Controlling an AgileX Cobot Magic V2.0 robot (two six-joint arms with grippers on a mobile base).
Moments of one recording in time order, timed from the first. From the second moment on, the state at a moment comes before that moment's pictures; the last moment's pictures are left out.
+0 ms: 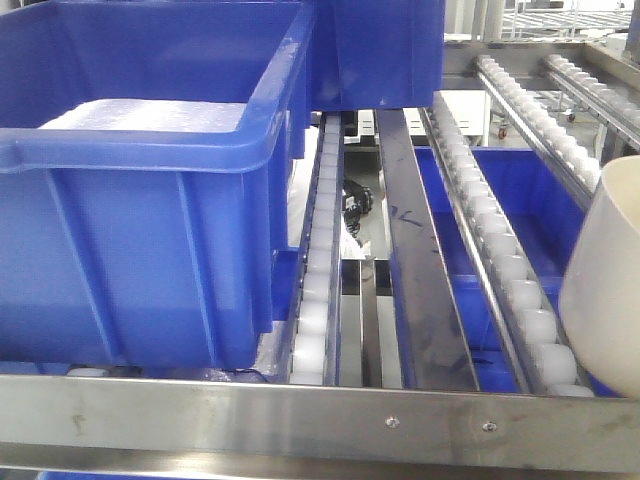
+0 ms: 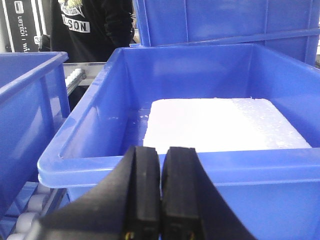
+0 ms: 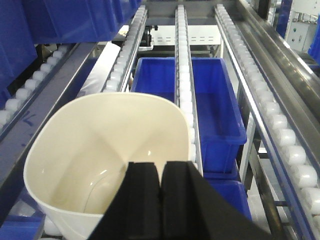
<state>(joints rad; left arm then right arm) -0.15 -0.01 0.01 -0.07 -0.02 0.10 -0.04 -0.01 0.03 0.12 0.13 -0.05</state>
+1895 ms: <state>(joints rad) -0.05 -0.01 0.01 0.01 0.14 0.02 -0.04 -0.01 0.03 0.12 0.14 -0.05</state>
